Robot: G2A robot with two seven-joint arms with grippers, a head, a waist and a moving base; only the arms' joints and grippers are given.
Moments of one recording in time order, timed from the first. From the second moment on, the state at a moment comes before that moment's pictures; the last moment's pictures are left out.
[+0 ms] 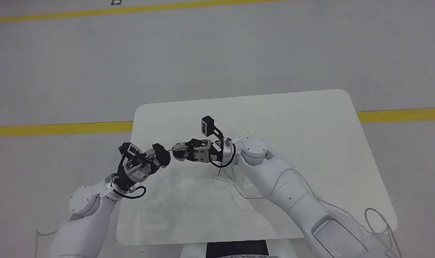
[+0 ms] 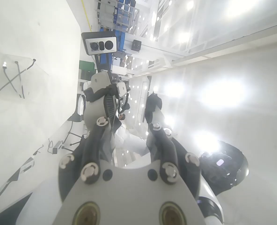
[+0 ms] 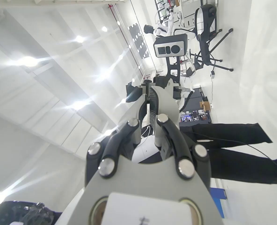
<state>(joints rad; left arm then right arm) 1.71 -1.04 -1.60 -1.52 -0.82 -0.15 -1.09 -1.01 -1.62 0.88 -0.92 0.52 -0.03 0.98</state>
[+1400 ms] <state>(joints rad) 1.71 -1.03 -1.57 -1.51 -0.79 -0.16 -1.08 -1.01 -1.59 0.85 -0.97 0.47 -0.04 1.00</state>
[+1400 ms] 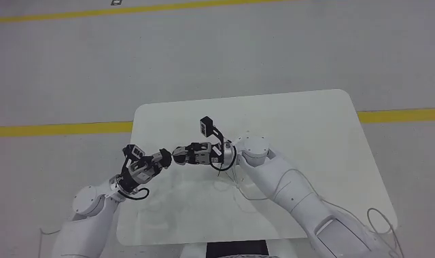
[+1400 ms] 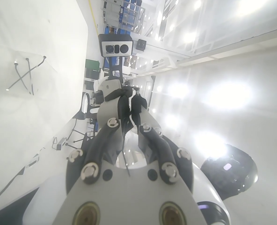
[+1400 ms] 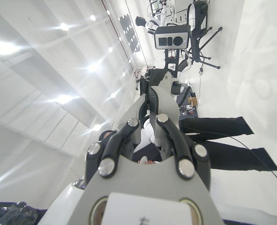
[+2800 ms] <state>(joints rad) 1.71 -1.02 -1.61 -1.49 -0.76 -0.24 -1.08 -1.02 -1.57 0.87 -0.99 0.47 -0.04 0.93</state>
